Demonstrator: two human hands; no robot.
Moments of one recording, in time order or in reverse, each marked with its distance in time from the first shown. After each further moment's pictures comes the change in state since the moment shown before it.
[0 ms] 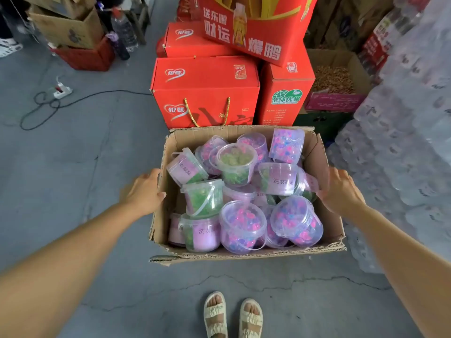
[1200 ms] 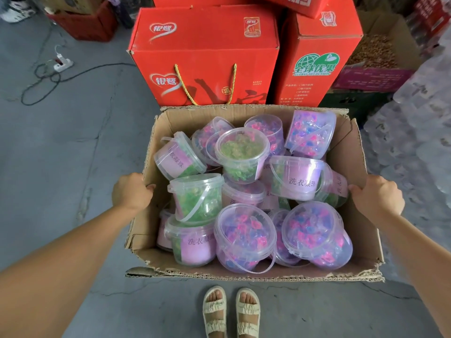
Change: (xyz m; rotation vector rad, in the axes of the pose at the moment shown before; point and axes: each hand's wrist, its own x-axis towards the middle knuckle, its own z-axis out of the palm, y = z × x) left_hand 0.066 -0.021 0.081 -0.068 0.169 -0.289; right_hand 0.068 0.034 0.055 -0.052 0.092 0.294
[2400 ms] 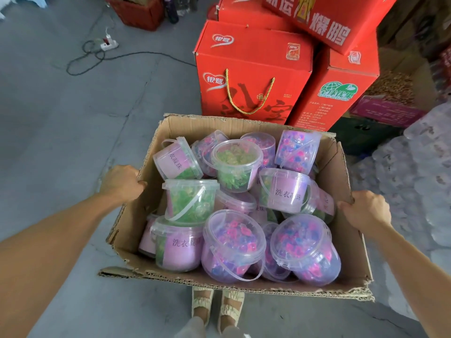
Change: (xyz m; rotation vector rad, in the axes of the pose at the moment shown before) left_hand -0.083 -0.076 -0.068 0.133 -0.112 -0.010; right_hand -0.068 -0.017 -0.058 -0.050 -0.131 -0.245
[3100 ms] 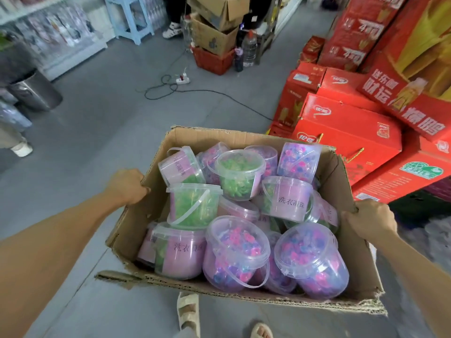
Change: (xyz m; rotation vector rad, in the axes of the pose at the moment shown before) left_hand -0.024 -0.221 -0.084 -0.148 0.035 -0.225; right_hand -0.067 -0.211 -0.029 -0.040 0.073 -0.260
